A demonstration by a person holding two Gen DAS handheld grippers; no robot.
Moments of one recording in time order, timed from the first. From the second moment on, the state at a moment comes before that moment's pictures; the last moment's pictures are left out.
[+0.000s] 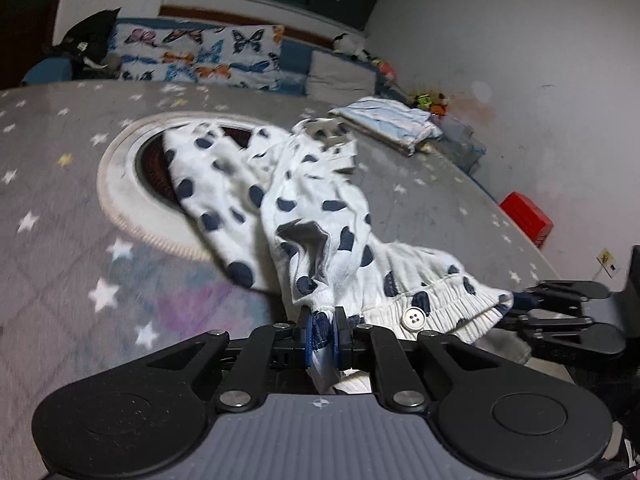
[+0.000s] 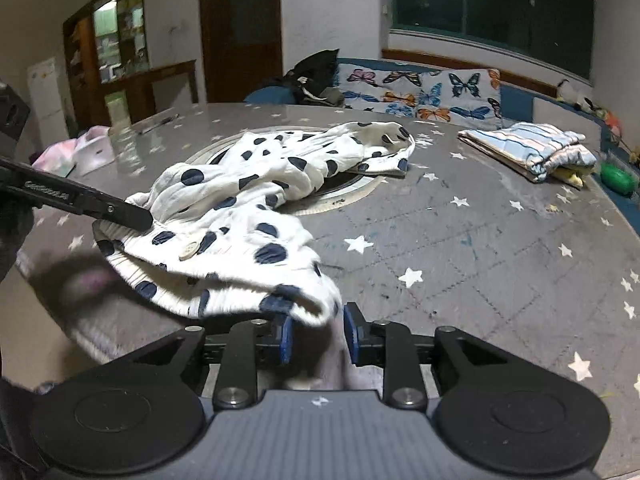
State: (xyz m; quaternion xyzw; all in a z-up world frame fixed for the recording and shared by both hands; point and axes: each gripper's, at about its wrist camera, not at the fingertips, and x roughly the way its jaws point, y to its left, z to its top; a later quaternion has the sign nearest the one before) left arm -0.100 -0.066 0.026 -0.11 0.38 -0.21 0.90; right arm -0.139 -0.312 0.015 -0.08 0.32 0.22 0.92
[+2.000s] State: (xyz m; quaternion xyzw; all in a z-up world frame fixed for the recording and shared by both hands) left arm -0.113 -0.033 0.013 -0.15 0.35 -0.22 0.90; right arm 0.168 -0.171 0.104 -0.25 0.20 0.14 0.94
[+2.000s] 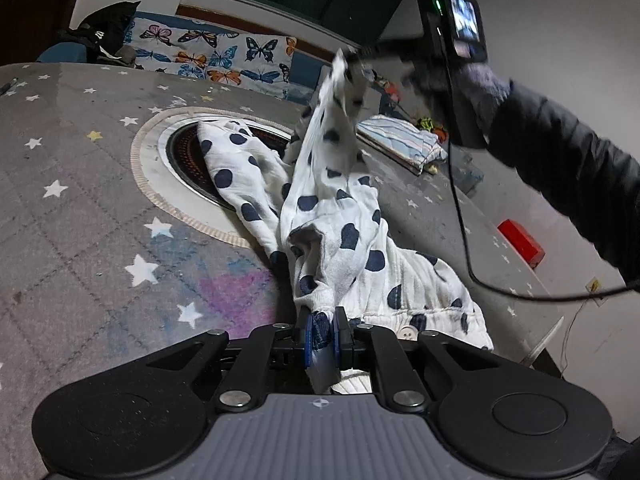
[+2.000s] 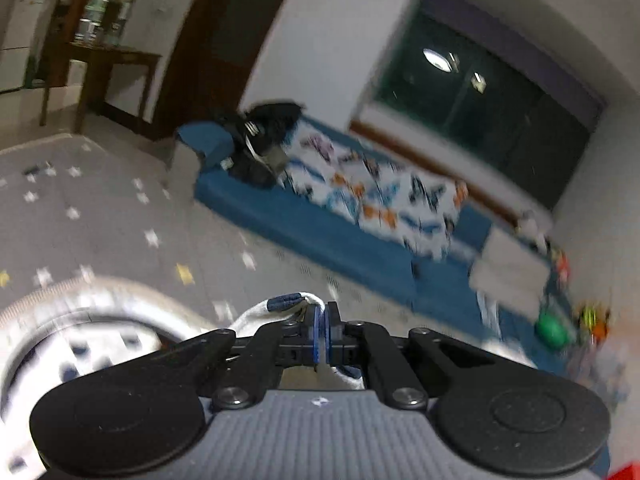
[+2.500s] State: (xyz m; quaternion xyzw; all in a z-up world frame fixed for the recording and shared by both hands) left arm -0.160 0.008 0.012 -0.19 0.33 -0.16 0.91; right arm 0.150 0.026 0.120 -0.29 0.15 0.30 0.89
